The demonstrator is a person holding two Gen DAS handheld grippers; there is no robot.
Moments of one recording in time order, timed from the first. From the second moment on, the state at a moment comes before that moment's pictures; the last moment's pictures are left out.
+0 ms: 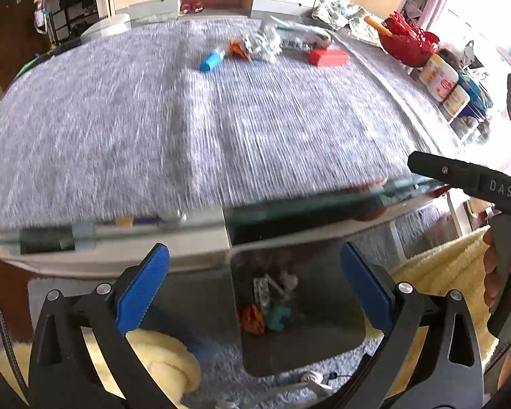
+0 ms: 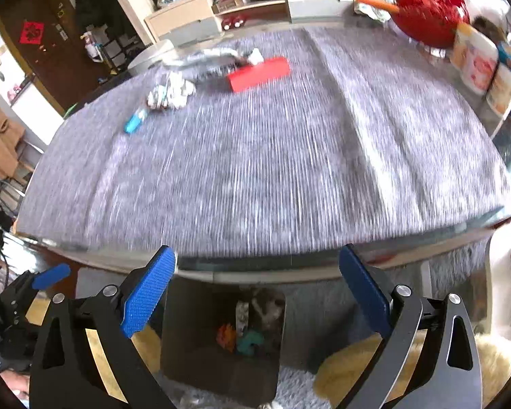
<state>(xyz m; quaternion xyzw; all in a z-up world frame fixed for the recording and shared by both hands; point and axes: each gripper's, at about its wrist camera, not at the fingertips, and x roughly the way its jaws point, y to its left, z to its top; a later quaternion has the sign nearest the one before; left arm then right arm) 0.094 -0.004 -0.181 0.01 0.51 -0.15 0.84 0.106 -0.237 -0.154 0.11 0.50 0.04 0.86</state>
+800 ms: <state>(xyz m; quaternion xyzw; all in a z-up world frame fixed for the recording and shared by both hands) 0.261 -0.005 -0.184 0.01 0.51 -0.15 0.84 0.254 -0.232 -0.173 0.10 0.49 0.01 0.86</state>
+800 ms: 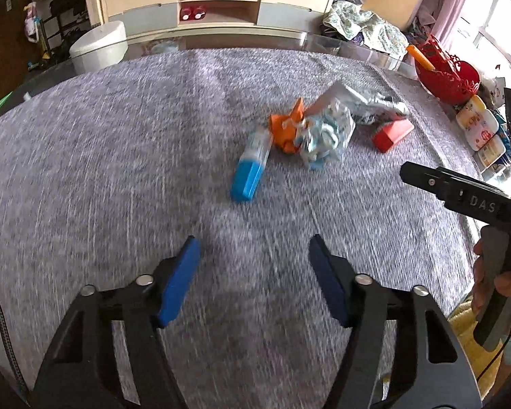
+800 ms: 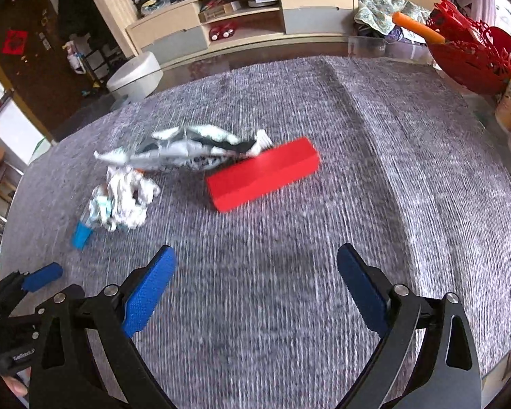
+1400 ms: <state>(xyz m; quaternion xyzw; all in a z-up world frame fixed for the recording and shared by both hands) 0.315 -0.024 -0.188 0.03 0.51 -0.17 0.84 0.301 -0.221 -0.177 0.08 0.48 -0.03 0.87</state>
